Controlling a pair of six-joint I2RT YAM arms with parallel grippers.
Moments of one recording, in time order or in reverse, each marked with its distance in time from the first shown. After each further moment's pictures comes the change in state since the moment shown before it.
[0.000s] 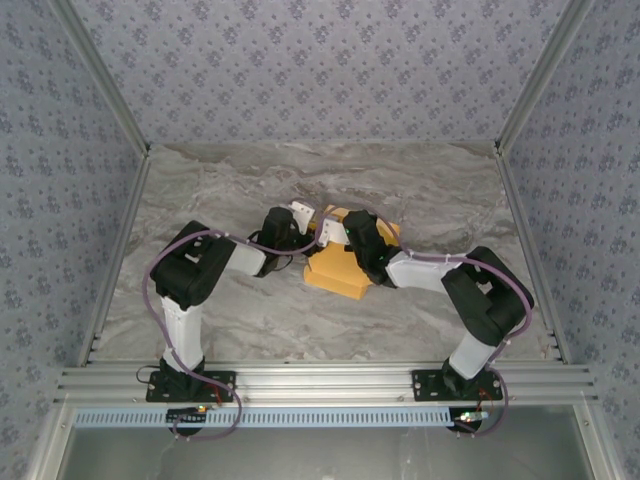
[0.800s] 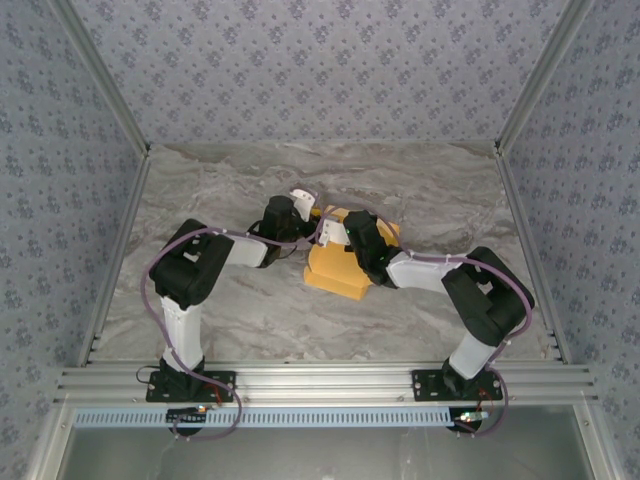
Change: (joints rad) left arm 0.013 0.000 0.095 -0.007 0.025 -0.048; right arm 0.001 -0.003 -0.004 0.005 -0.013 0.002
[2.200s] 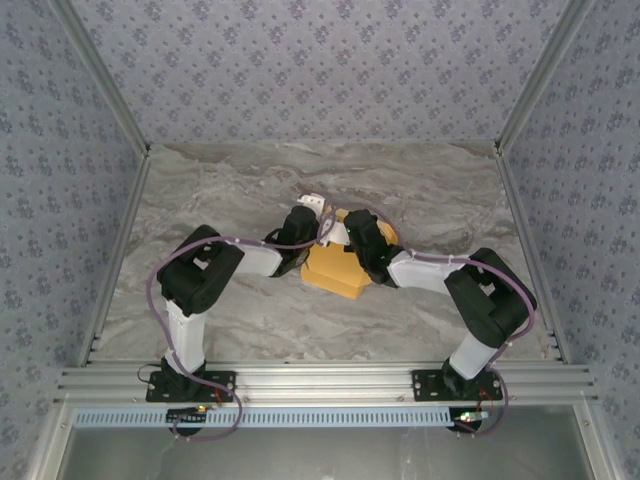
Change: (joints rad) left arm -0.143 -0.006 0.014 -0.060 -0.465 -0.071; right arm -0.003 -0.016 0.007 -0.039 -0.038 0.038
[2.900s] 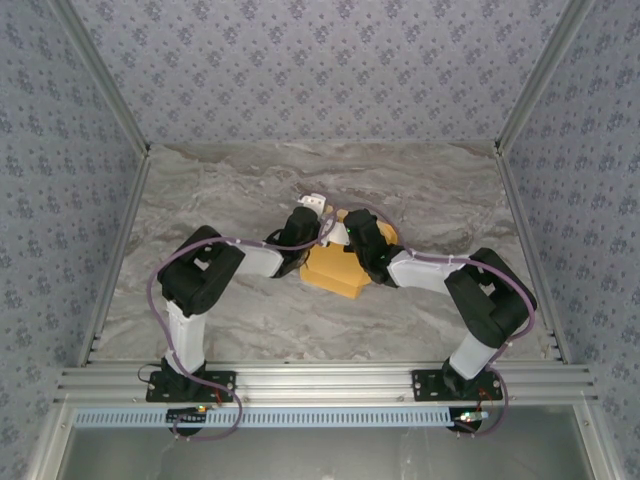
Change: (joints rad) left arm 0.000 -0.002 -0.002 -0.006 -0.023 0.017; right arm 0.000 0.000 0.003 -0.006 -0.006 0.011
